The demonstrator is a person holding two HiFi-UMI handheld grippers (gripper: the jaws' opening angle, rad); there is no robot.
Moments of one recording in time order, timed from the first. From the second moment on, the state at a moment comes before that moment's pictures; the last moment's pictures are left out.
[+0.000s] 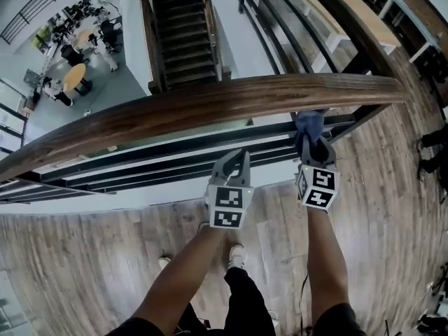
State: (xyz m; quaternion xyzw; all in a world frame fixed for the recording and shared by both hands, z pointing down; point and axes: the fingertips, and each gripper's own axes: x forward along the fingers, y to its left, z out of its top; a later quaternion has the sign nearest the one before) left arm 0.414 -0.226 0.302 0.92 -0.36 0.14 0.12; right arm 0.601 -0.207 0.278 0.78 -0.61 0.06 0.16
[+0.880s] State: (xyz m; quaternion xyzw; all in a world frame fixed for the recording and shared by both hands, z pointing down) left arm -0.183 -0.299 0.501 0.81 -0.56 0.09 0.12; right arm -0.089 -0.307 0.459 0.55 -0.83 0.05 0.06
